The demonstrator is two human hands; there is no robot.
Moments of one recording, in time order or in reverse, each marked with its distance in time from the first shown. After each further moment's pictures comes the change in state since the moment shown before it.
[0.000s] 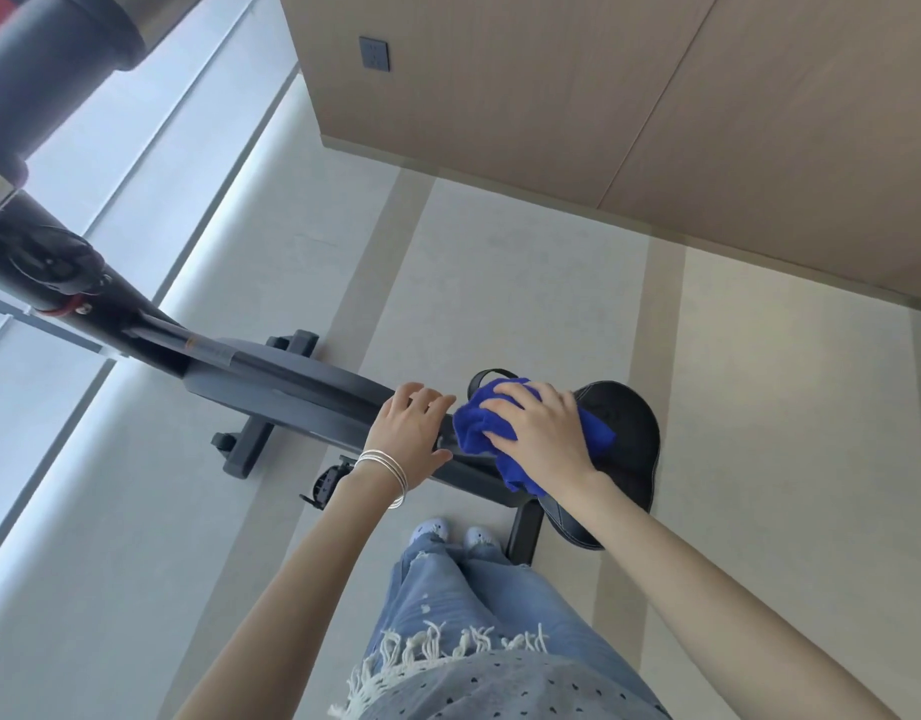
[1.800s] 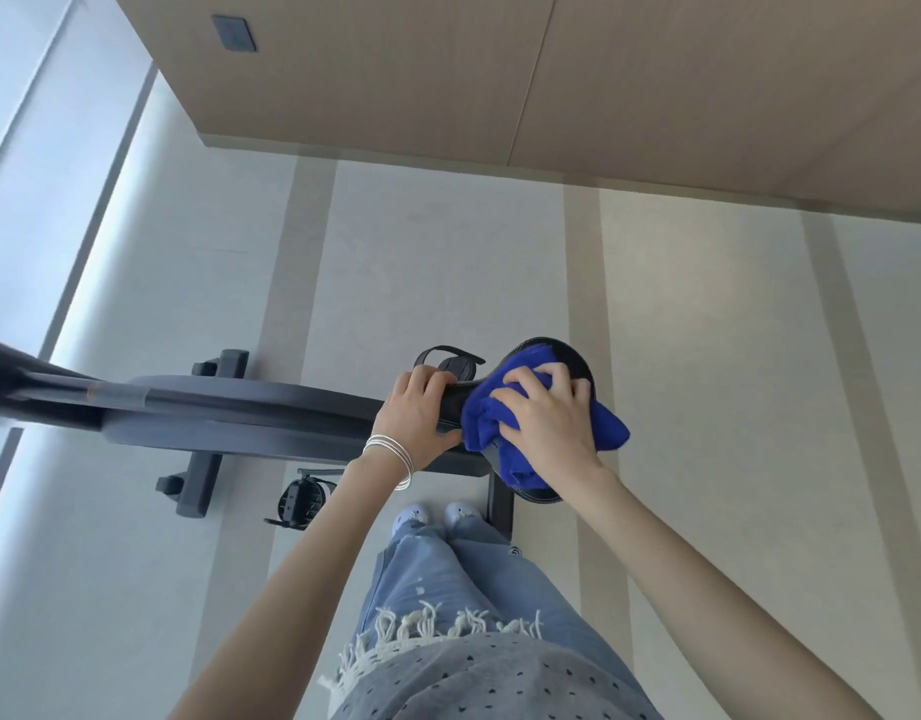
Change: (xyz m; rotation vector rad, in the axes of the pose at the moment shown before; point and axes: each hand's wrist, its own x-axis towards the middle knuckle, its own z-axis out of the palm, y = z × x) left_hand 0.037 0.055 0.020 -0.243 0.051 0.175; right_hand -0.053 0.027 -0.009 -0.103 0.045 0.321
